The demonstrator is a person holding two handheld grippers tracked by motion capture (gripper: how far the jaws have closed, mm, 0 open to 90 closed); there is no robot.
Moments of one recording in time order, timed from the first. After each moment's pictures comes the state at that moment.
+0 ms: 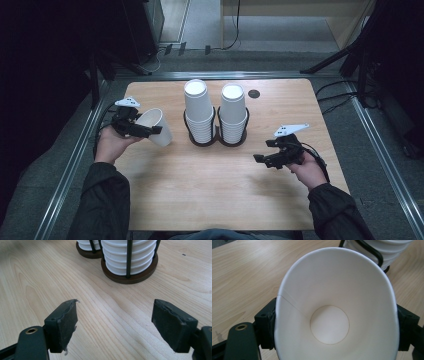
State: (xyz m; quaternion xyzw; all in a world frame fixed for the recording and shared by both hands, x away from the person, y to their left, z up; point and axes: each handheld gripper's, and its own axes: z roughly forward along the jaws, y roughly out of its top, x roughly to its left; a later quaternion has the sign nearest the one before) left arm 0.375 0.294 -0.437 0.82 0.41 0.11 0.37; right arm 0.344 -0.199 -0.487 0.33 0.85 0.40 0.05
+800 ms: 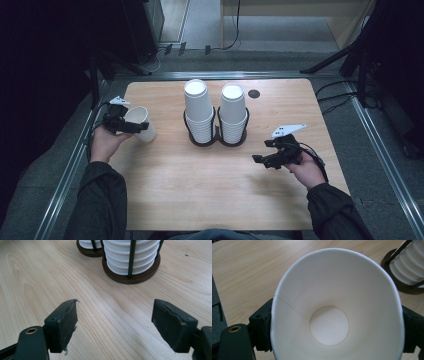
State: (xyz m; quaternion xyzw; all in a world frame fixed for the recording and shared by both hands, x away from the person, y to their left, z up) left arm 0.391 0.331 -0.463 0.80 0.49 0.17 0.30; right arm 0.345 -0.194 -0.488 0.32 0.86 0.39 0.06
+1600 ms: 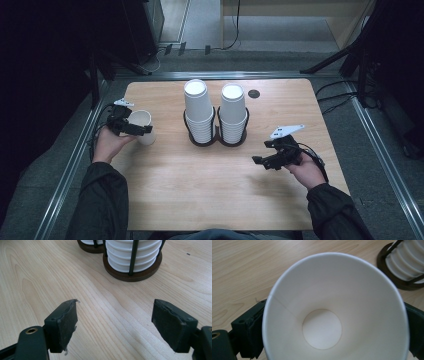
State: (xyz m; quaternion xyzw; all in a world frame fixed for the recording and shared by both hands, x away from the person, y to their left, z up) left arm 0.395 0.325 -0.470 0.80 0.49 0.14 0.31; right arm 0.343 -0.193 -0.489 0.31 0.87 0.38 0.06
